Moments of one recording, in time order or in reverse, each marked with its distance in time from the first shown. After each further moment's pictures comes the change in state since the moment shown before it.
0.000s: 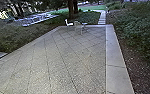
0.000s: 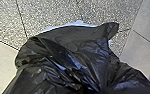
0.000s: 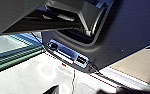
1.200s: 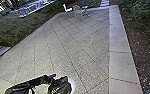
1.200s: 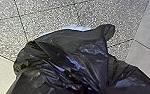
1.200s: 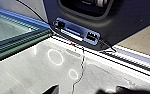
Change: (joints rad) left arm -0.325 0.026 -0.066 -0.037 0.172 -0.005; right arm 0.016 -0.009 -0.002 0.004 0.011 0.004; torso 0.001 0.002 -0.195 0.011
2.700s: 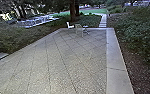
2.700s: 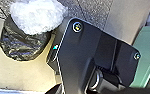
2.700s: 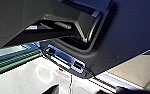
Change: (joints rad) left arm 0.524 0.110 -0.027 0.079 0.003 0.217; right arm -0.022 0.012 -0.002 0.001 -0.008 0.004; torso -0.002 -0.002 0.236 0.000
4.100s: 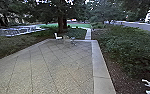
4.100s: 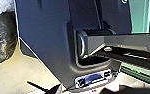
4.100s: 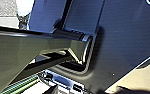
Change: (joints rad) left arm 0.350 0.095 -0.013 0.324 -0.154 0.030; right arm -0.003 0.018 0.002 0.003 0.003 0.007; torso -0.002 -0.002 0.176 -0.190
